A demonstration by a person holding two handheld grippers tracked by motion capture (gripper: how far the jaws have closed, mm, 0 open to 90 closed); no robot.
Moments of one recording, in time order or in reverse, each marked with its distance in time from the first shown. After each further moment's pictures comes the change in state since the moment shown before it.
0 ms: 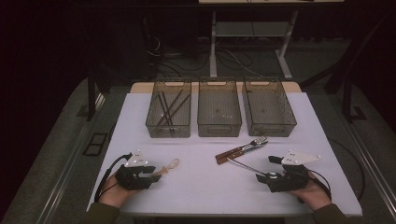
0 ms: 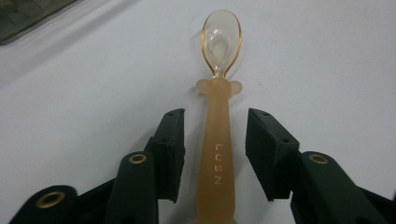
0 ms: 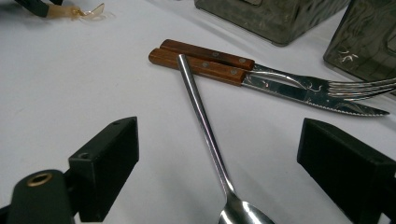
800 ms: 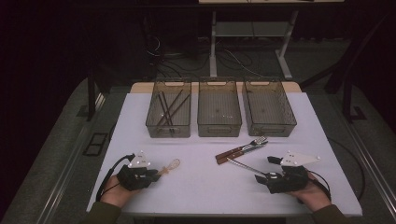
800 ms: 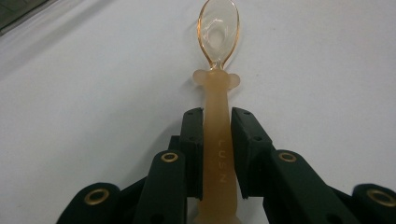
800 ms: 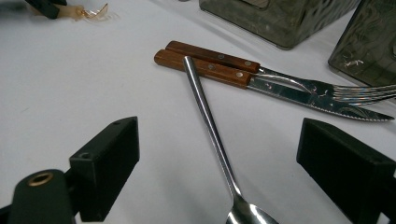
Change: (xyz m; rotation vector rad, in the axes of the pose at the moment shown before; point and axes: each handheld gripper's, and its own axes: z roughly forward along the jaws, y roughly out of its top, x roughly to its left) left arm -0.001 0.002 0.002 0.015 -0.002 0.016; right arm 0.005 0.001 0.000 0.007 0.003 -0.012
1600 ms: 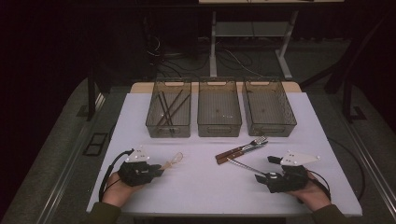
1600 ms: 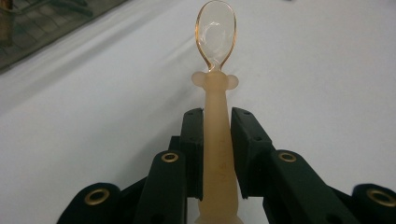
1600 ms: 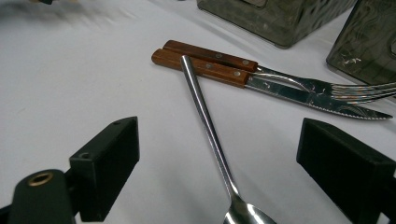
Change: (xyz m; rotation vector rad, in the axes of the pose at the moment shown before) left arm 0.001 0.016 -0.006 -0.103 -0.042 -0.057; right arm -0.002 0.000 0.001 -0.005 -0.004 -0.002
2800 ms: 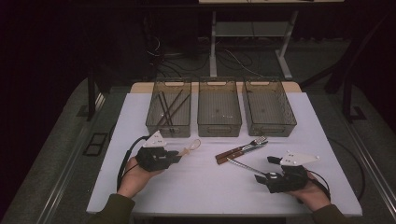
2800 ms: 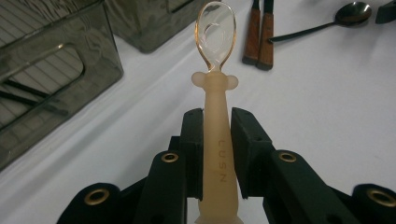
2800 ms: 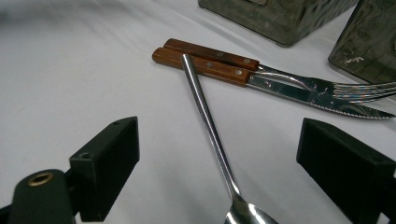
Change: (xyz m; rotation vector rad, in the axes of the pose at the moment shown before) left arm -0.009 0.058 0.025 -0.067 -0.042 0.052; right arm 0.000 0.000 0.001 0.006 0.000 0.003
